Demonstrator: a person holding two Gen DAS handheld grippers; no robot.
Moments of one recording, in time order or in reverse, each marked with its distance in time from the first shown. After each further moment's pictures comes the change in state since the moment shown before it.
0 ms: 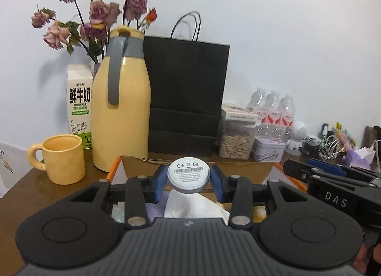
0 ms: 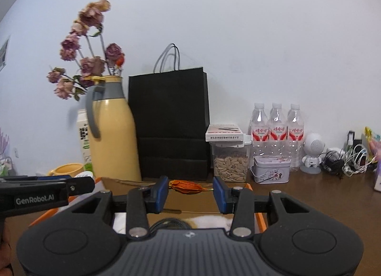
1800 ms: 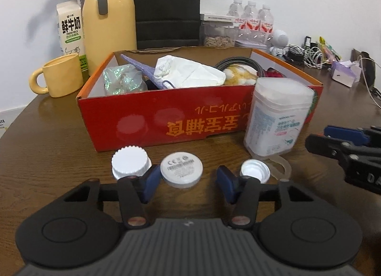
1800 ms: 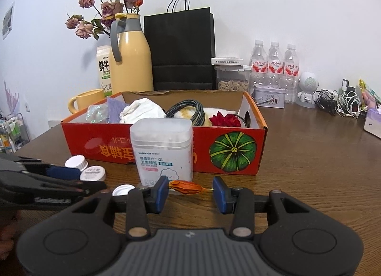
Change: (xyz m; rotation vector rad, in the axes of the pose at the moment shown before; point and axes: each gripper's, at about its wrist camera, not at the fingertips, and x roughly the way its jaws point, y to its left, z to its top) left arm -0.061 -0.008 -0.104 0.126 0.335 -0.027; right arm -0.108 0.005 -0.090 -0.032 0.255 0.037
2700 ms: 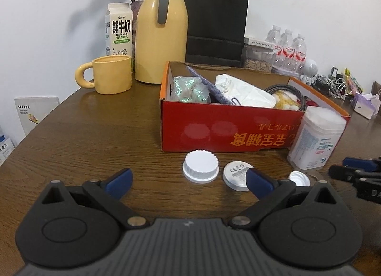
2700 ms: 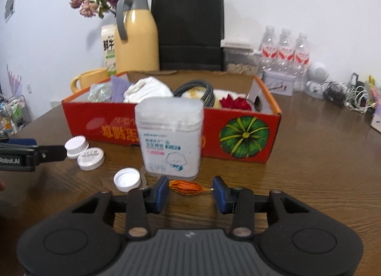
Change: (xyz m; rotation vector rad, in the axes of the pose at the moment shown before) left arm -0.032 0.059 -0.011 -0.130 -0.077 0.084; right arm 0.012 0.005 0.000 -0.035 0.082 0.002
